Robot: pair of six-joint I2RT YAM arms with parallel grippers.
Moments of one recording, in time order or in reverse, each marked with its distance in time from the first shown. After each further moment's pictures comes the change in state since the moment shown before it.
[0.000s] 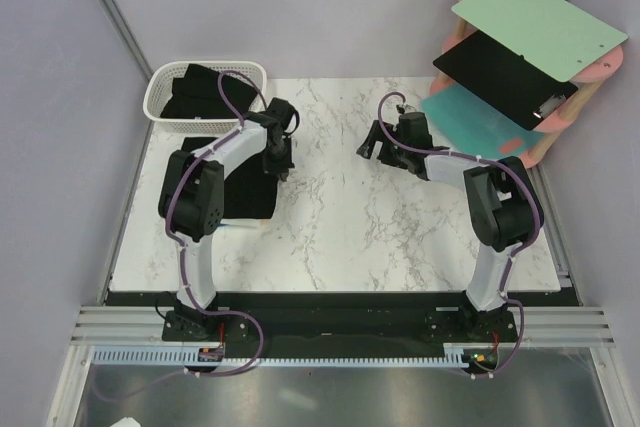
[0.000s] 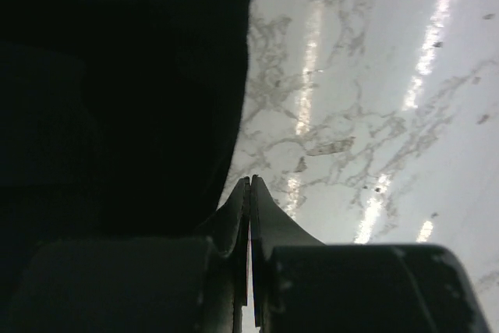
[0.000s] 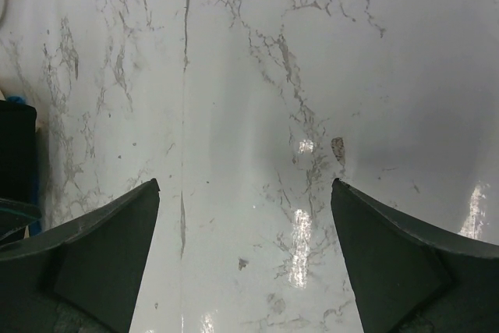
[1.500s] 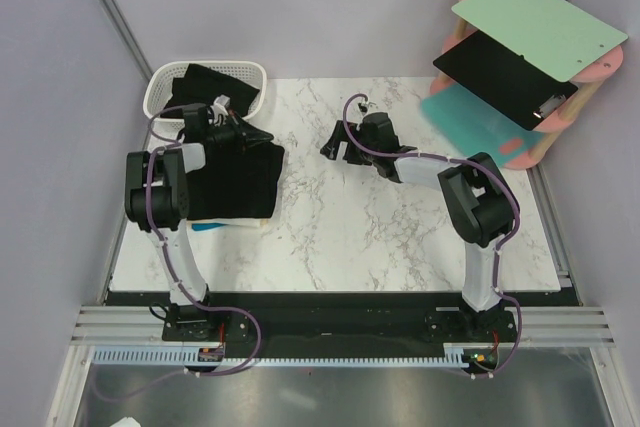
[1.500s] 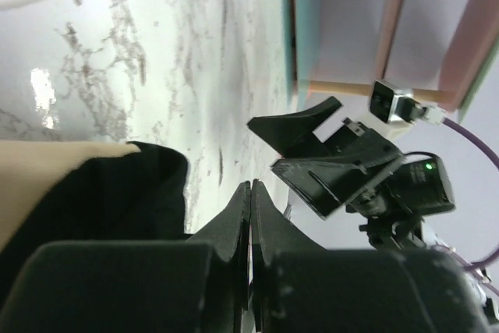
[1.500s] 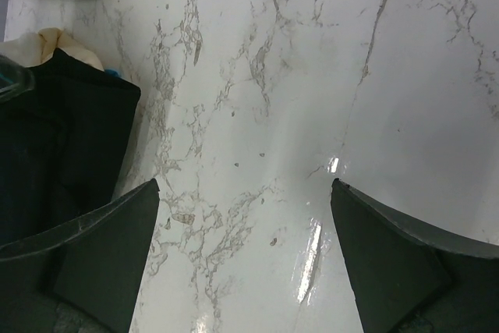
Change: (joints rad) left arm 0.456 0.016 -0.352 1.104 1.015 -0.529; right arm 0.181 0.099 0.116 0.097 0.003 0.046
